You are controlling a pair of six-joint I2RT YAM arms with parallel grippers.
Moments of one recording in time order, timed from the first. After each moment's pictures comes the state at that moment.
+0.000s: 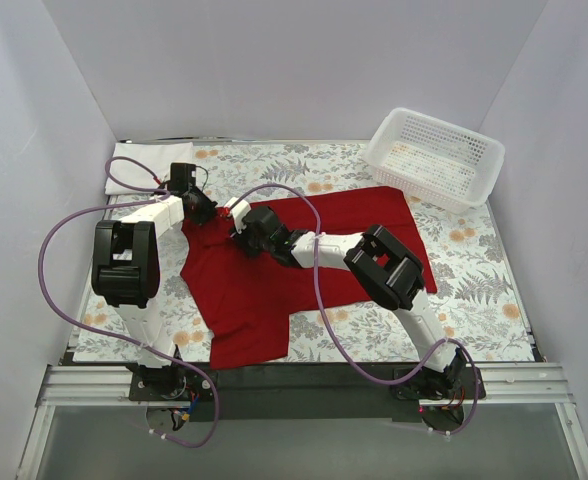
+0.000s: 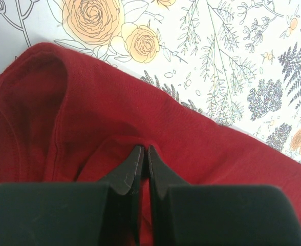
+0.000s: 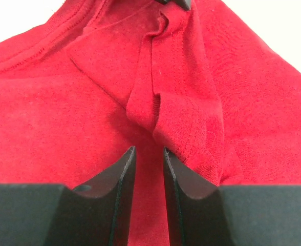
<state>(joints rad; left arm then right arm) -0.07 1.88 1.22 -0.25 0.00 -0.84 0.96 2.24 1.52 0.20 -0.02 -0.03</state>
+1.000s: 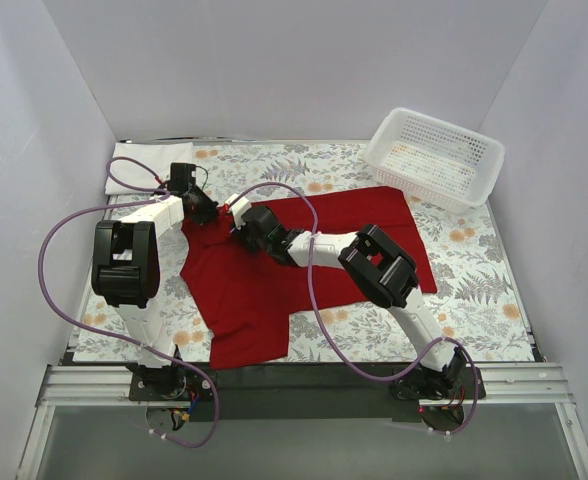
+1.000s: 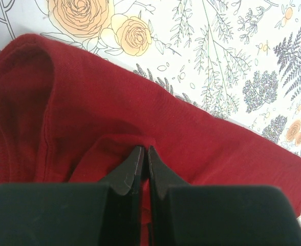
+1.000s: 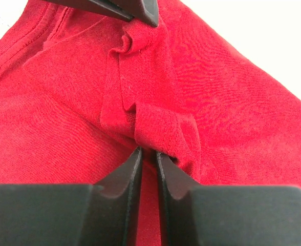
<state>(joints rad) -0.07 1.88 1.22 -0.25 0.04 -0.83 0.95 2.30 1.57 0.22 0.08 -0.03</state>
